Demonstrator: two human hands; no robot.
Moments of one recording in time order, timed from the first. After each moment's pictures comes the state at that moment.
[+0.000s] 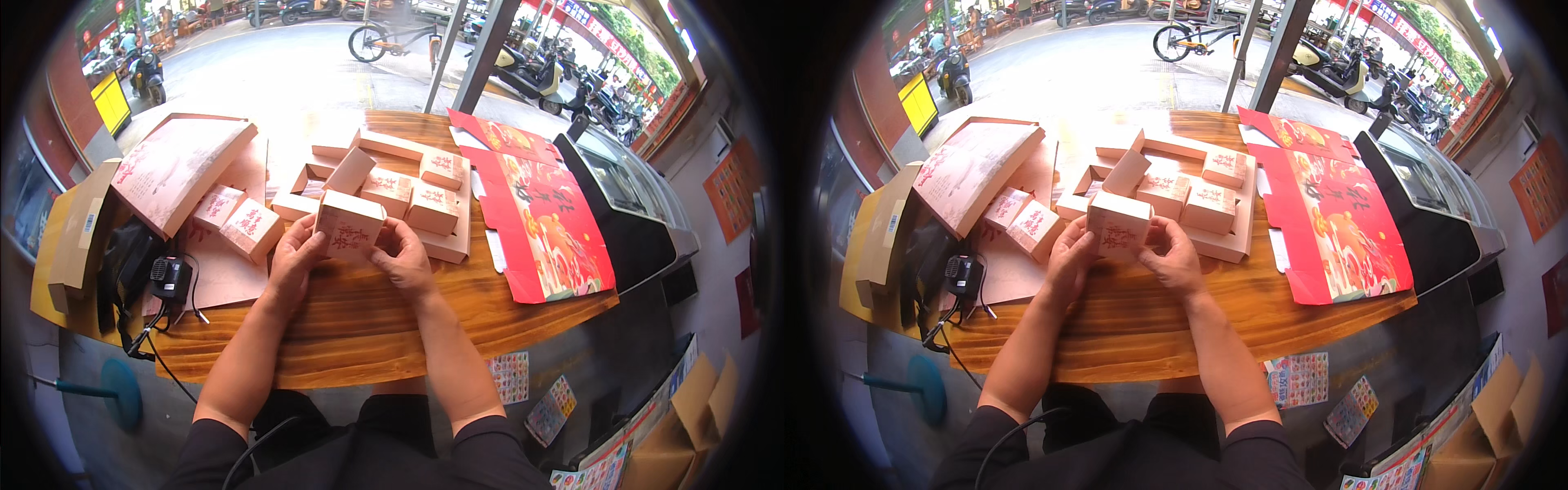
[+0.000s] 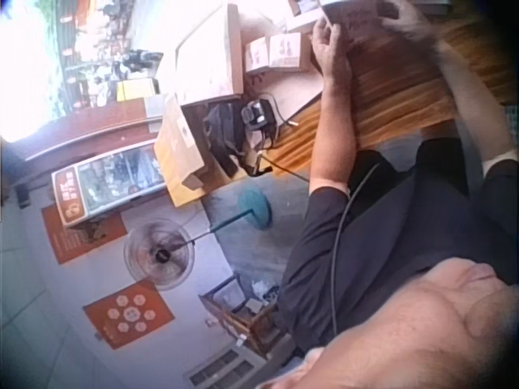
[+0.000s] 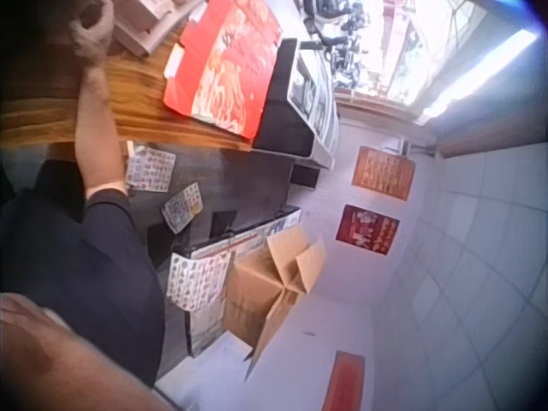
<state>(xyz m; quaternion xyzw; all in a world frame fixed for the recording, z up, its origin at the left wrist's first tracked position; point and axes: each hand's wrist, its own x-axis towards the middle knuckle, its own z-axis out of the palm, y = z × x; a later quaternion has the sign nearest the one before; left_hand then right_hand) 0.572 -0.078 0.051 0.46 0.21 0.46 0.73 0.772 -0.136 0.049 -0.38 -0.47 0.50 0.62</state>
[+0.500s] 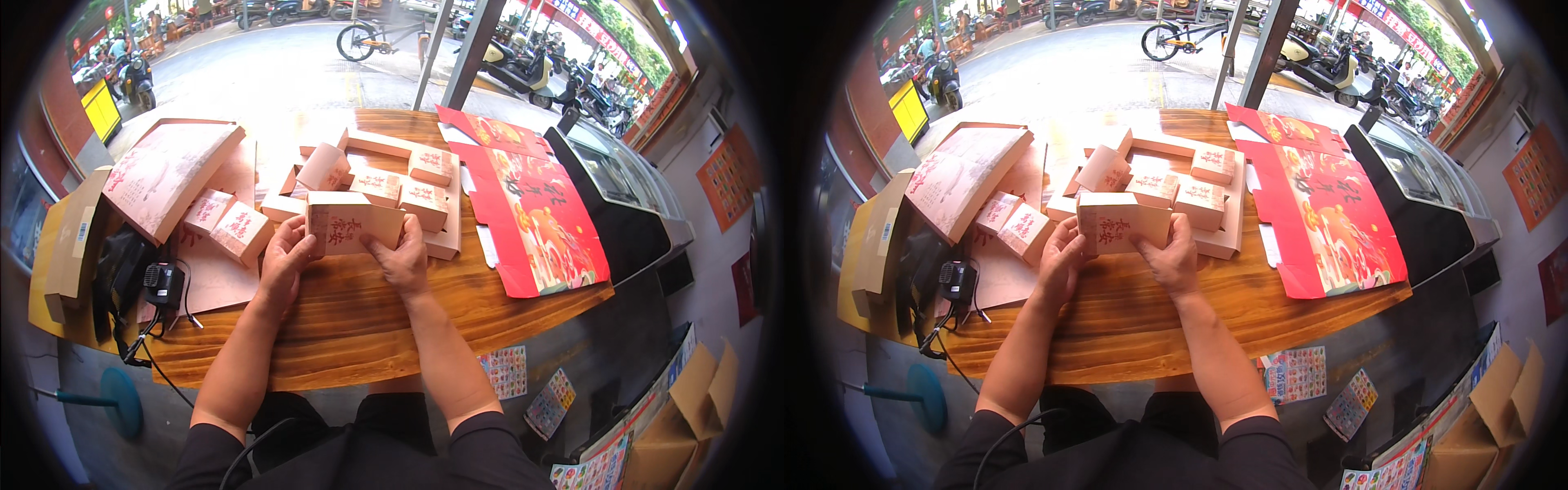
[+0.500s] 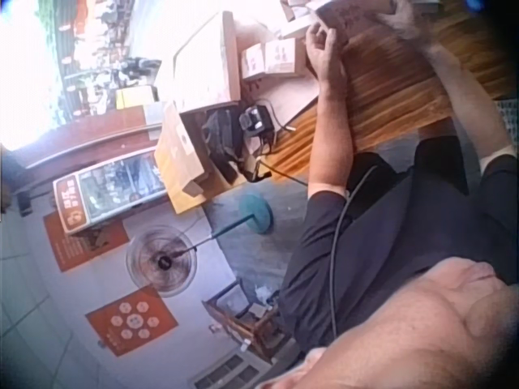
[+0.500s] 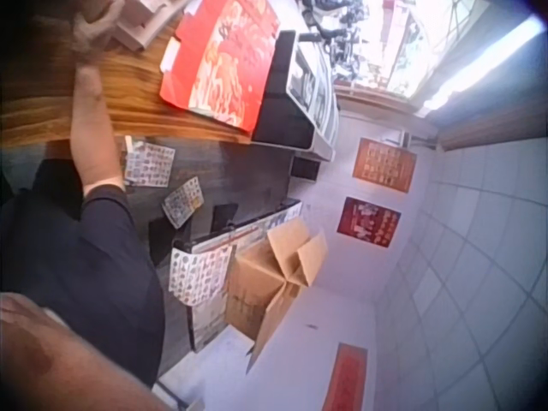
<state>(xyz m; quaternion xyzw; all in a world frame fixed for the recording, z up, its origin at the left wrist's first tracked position) 0.569 -0.076 0.045 0.47 0.23 0.47 0.71 0.770 -0.137 0.055 -0.44 -0.46 0.34 0.69</state>
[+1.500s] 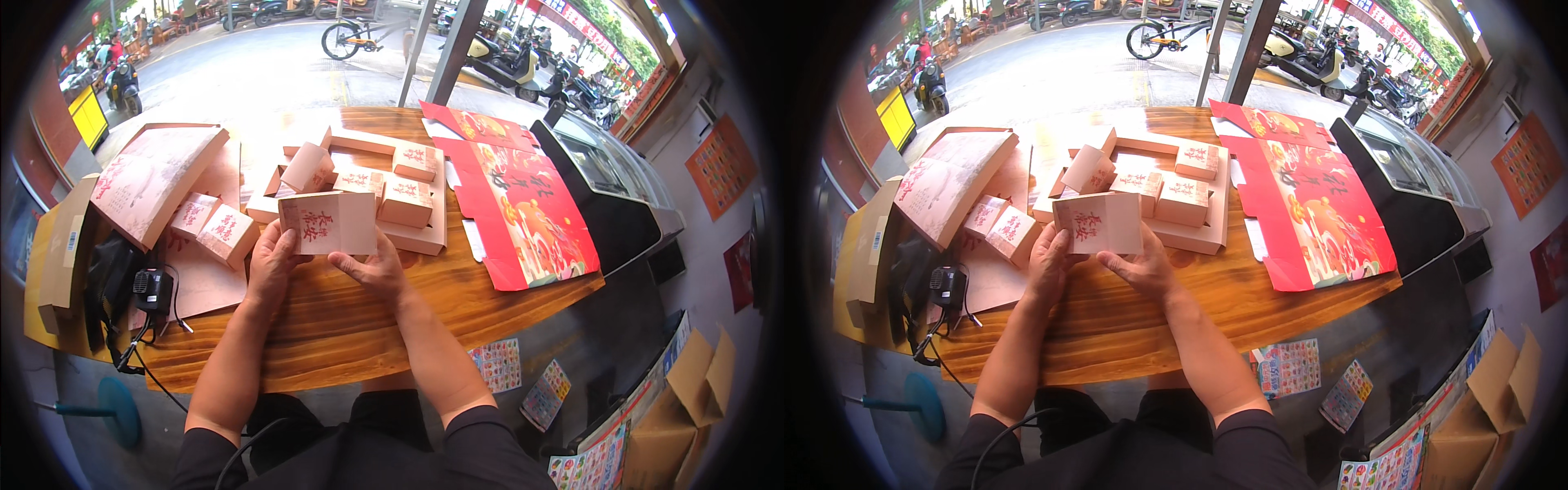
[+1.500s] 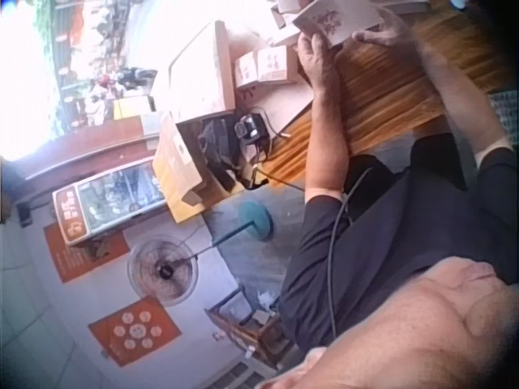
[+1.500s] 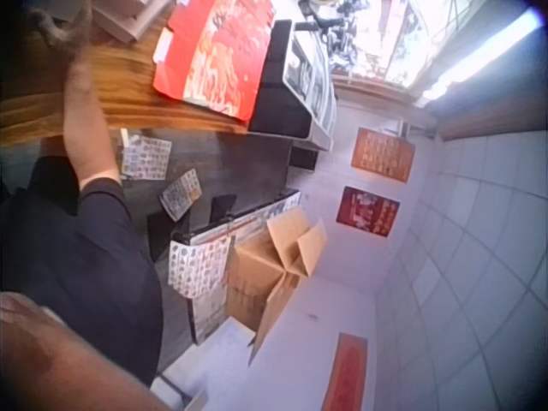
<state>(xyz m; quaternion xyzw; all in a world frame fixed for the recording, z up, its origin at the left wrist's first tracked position) 0.574 -0.080 0.051 0.49 0.25 0.46 0.70 0.764 -0.148 0.065 -0.35 -0.58 0.39 0.62</state>
